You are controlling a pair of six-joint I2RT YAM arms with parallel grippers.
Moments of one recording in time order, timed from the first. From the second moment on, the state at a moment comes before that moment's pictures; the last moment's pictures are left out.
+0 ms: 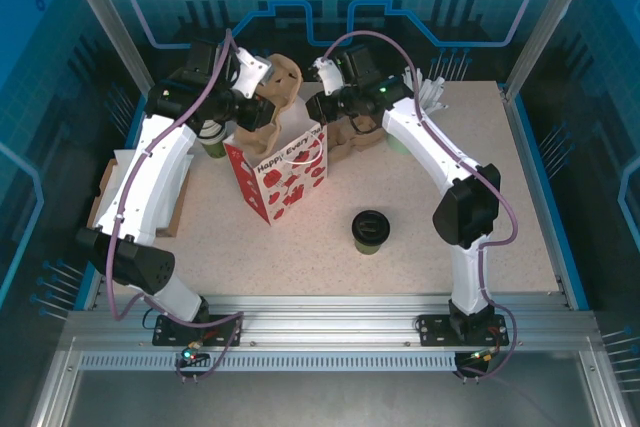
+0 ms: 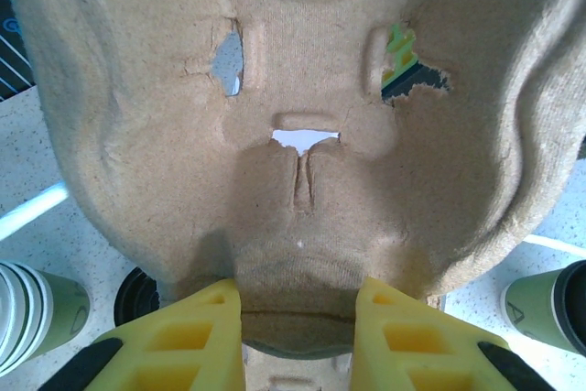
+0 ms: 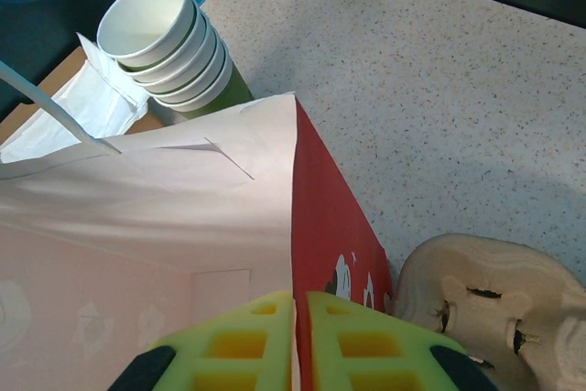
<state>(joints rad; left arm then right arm) -0.24 1.60 1.89 -1.08 0.27 0.18 0.53 2.05 2.10 -0.76 -0.35 0.11</state>
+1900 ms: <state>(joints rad) -0.27 1.72 1.89 -1.25 0.22 0.26 0.51 2.07 2.16 -0.77 -0.35 0.13</state>
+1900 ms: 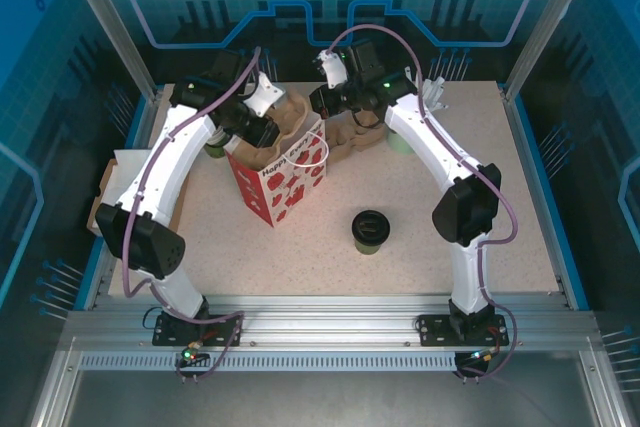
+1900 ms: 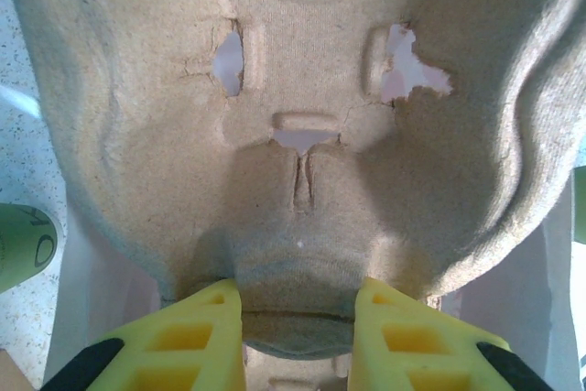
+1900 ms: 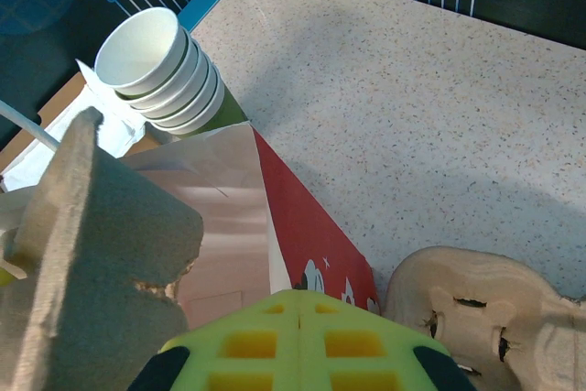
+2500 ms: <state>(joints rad) -0.29 1.77 1.89 -1.27 0.18 0.26 0.51 2.07 2.14 -0.74 -0.35 0.13</state>
